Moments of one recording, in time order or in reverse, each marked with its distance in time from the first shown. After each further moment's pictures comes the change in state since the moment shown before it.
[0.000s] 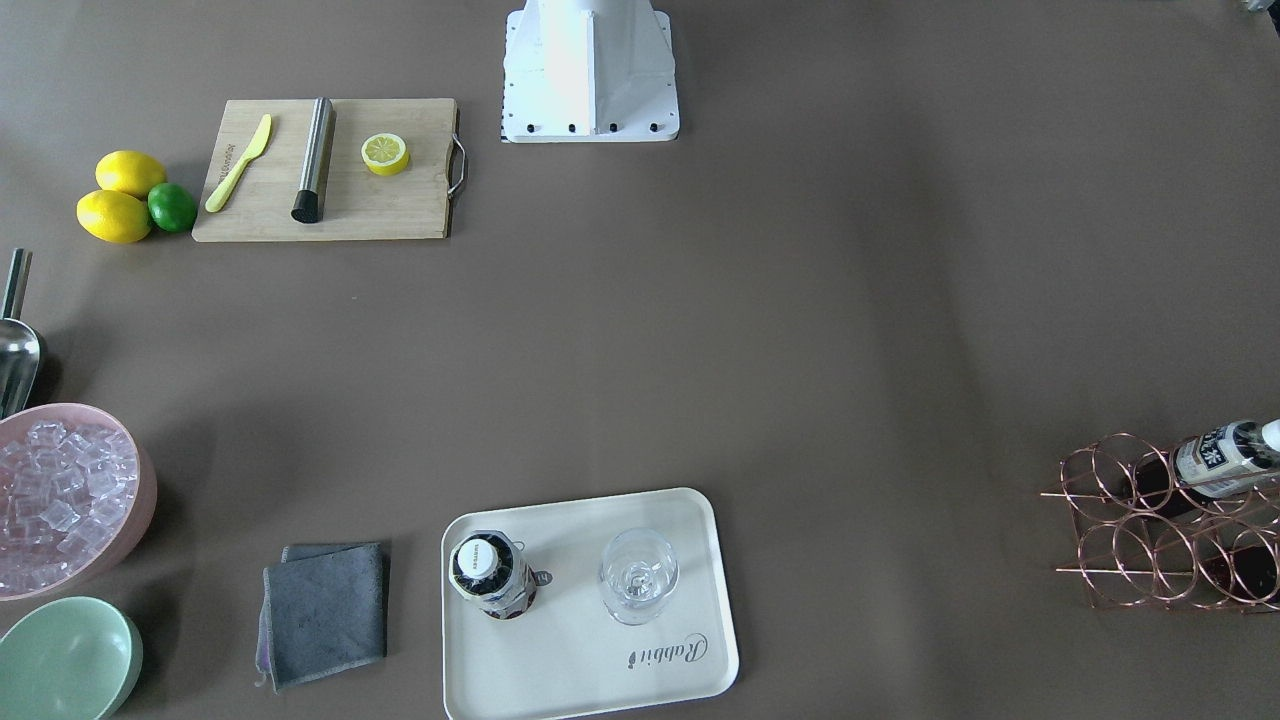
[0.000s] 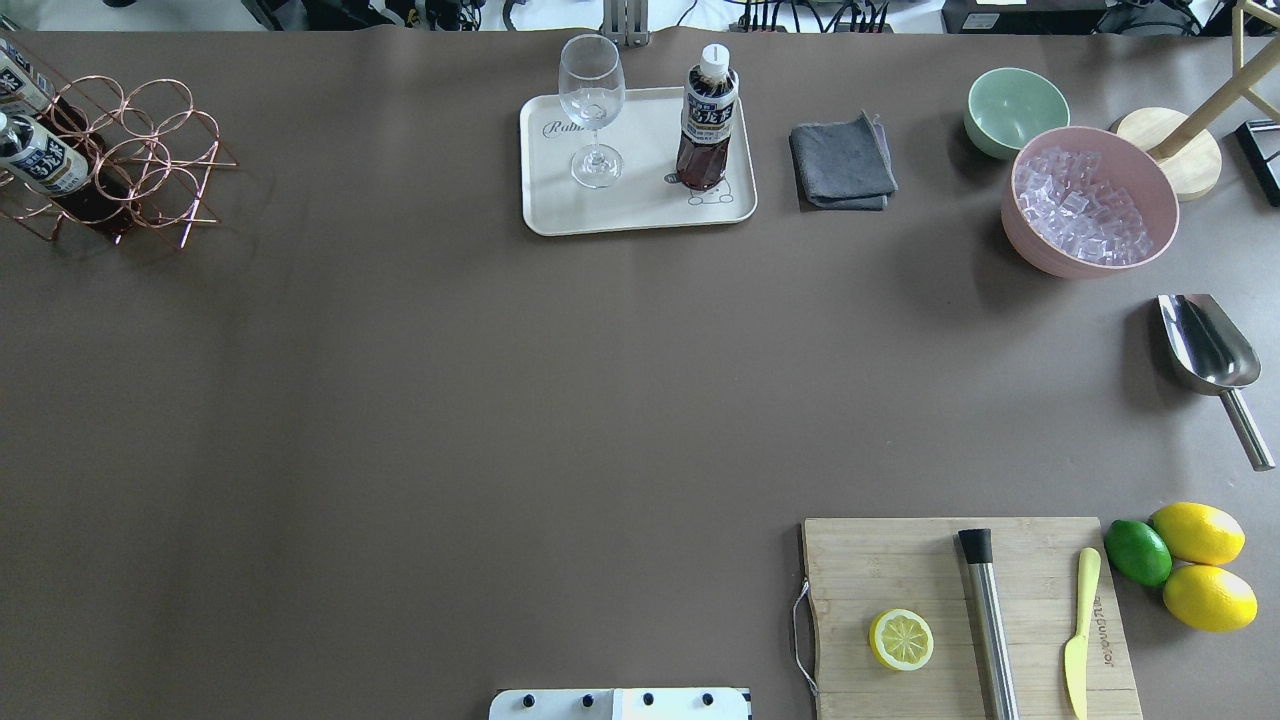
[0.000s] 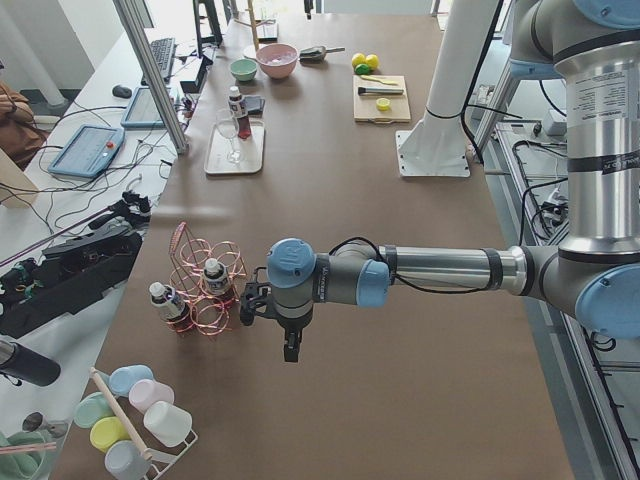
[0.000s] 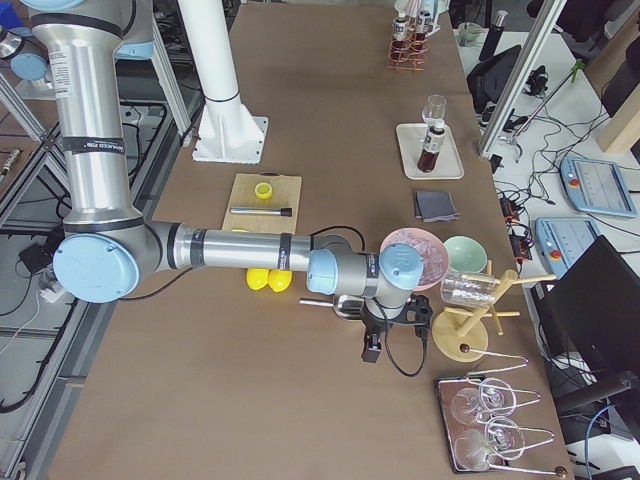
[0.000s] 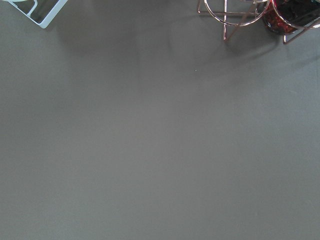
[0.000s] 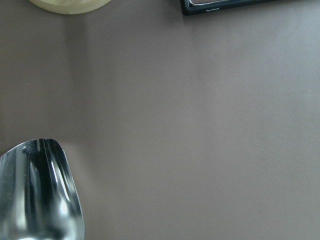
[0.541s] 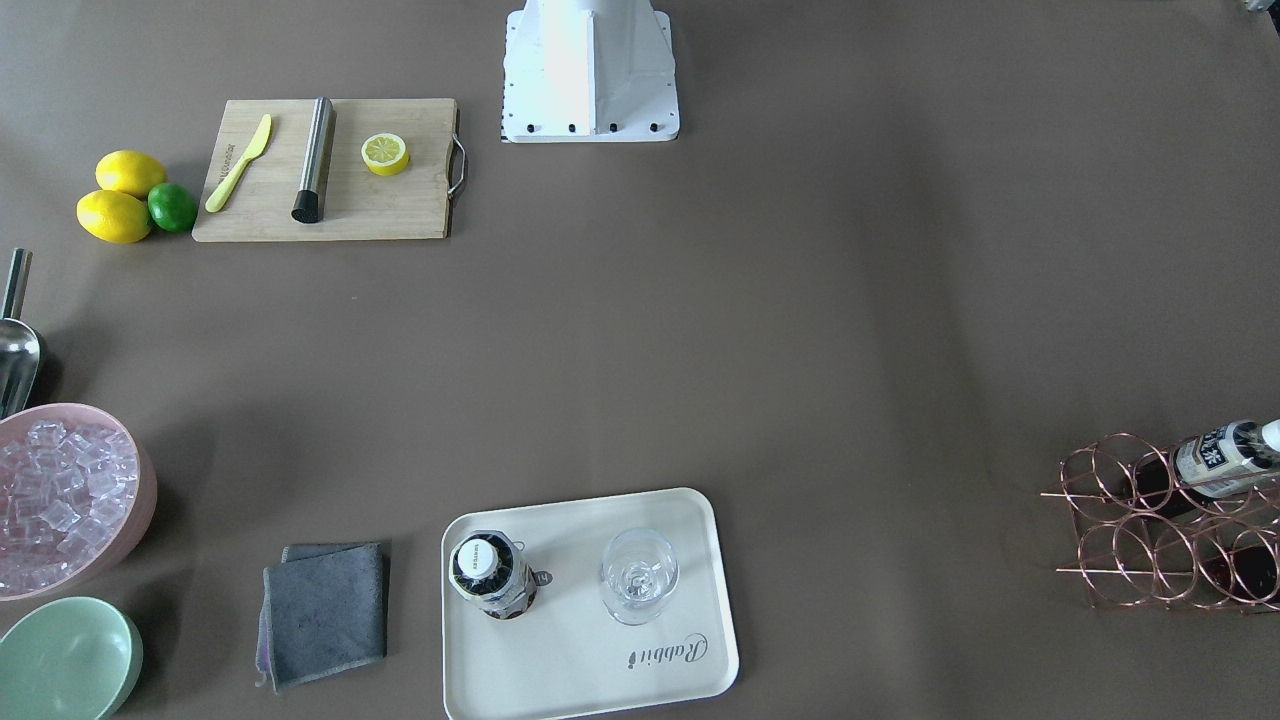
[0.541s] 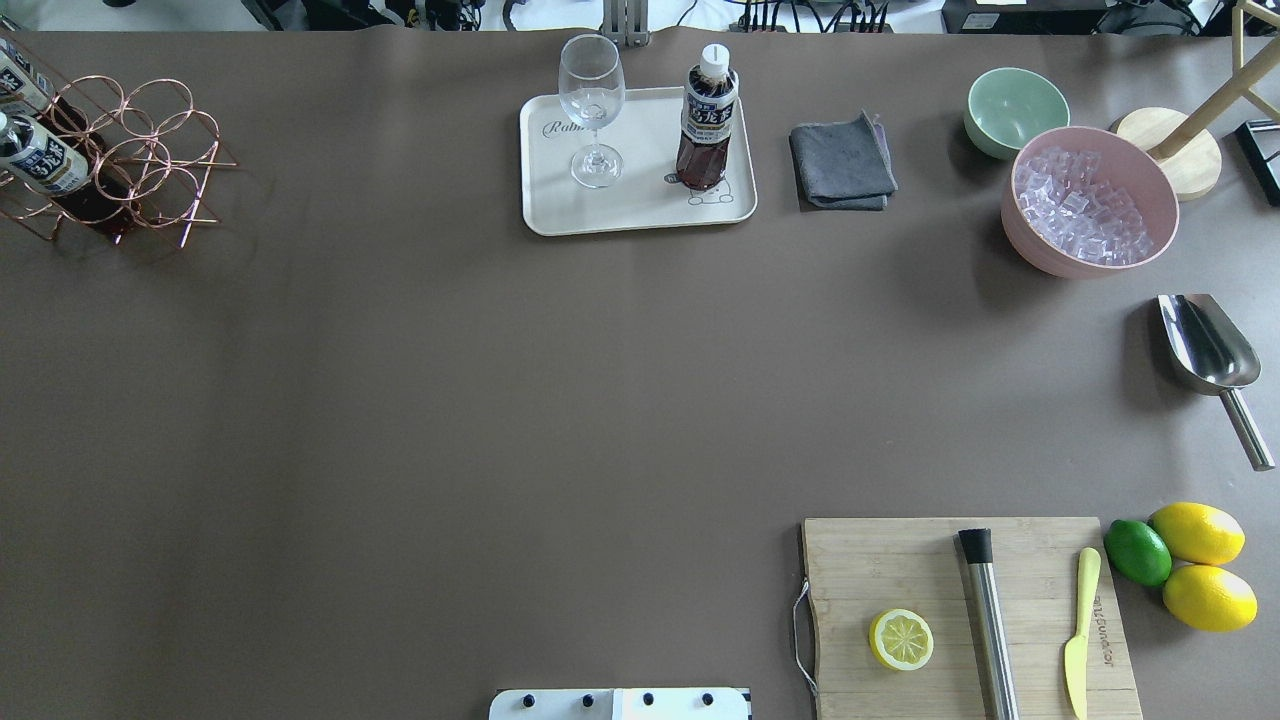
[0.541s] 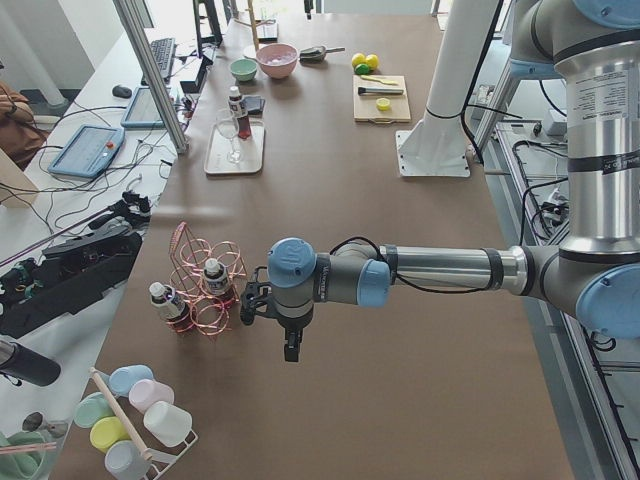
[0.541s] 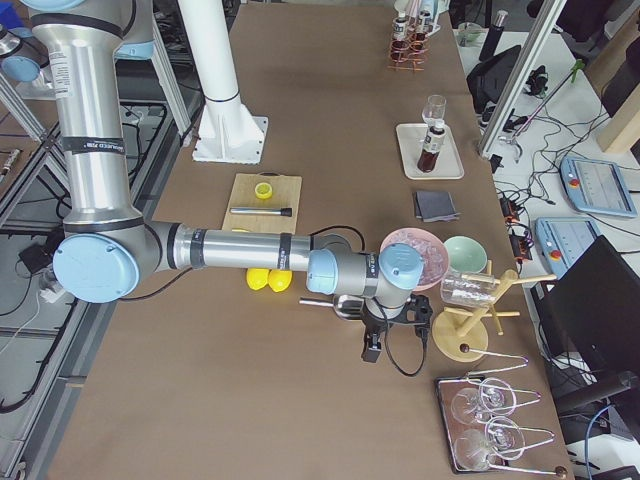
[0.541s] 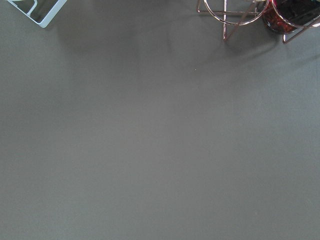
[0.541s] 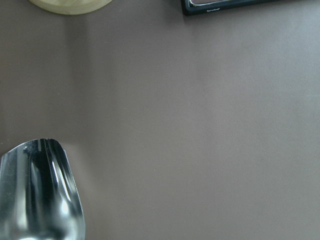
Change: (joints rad) left arm 0.000 0.003 -0.005 0.000 0.000 0.001; right arm 0.000 -0.001 0.002 0.000 0.001 0.001
